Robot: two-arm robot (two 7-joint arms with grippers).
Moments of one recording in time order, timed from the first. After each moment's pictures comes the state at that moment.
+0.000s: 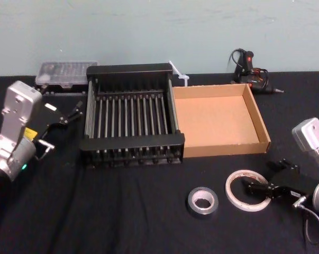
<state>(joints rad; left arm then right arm) -0.20 0.60 0.45 -1.41 -0.25 -0.12 0.03 -0.04 0.66 -0.29 -1.64 0.36 0.36 0.36</state>
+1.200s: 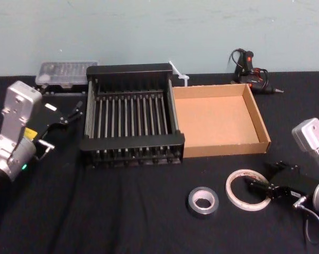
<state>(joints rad) -0.20 0.60 0.45 -1.41 -0.25 -0.12 0.03 -0.04 0.65 -0.28 -1.64 0.35 0.36 0.37</state>
